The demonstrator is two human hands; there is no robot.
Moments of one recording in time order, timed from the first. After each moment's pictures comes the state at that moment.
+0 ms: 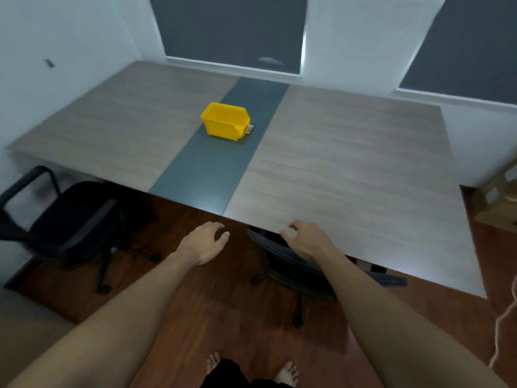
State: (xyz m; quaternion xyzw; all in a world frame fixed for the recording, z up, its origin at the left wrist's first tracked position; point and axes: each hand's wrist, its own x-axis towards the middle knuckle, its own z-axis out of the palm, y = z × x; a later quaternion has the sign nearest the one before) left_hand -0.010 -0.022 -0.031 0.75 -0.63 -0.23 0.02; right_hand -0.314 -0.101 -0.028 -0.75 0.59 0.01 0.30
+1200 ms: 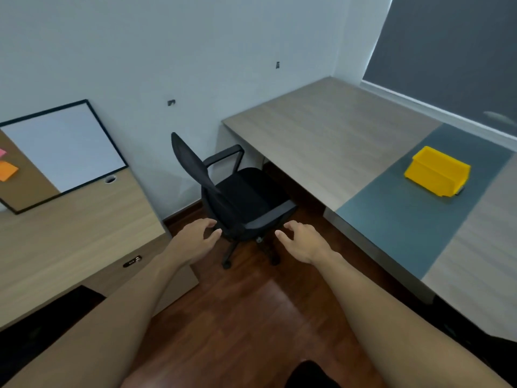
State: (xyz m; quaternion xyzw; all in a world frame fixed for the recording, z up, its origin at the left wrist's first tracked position) left_hand 0.571 0.301 0.011 0.88 -0.41 -0.17 0.17; right_hand 0.347 0.064 0.000 -0.90 0.34 0.04 0.29
